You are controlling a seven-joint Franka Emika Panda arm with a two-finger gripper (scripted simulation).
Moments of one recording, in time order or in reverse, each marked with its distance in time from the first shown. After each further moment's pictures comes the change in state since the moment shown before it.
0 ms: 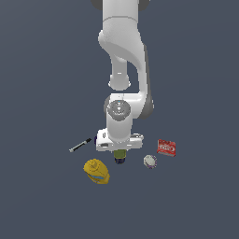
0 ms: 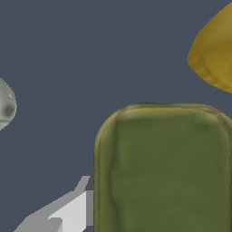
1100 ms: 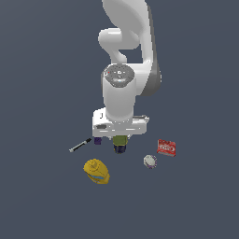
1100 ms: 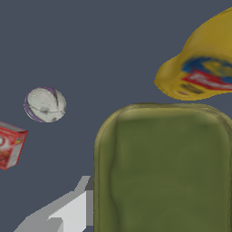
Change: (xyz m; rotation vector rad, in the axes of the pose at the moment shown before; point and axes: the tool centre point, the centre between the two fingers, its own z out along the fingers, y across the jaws) arm -0.008 -0.001 -0.109 0.000 -0.005 0.000
